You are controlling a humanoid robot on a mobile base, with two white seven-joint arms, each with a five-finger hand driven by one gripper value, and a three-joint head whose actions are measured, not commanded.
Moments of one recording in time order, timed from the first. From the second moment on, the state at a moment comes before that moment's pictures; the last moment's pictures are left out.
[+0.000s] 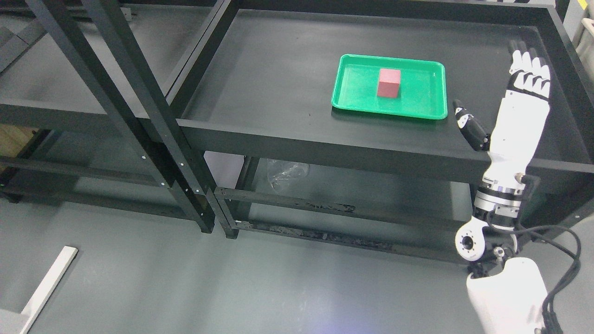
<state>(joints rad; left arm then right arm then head) 0.05 0.00 -0.13 0.00 0.14 -0.12 -0.17 -0.15 -0.08 0.11 -1.63 1.00 -0.01 -0.66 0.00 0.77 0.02</state>
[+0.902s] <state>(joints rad) 0.05 0.00 -0.13 0.00 0.13 -0.12 -0.17 -0.15 -0.08 0.11 -1.63 1.01 0.06 -0.30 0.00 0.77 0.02</state>
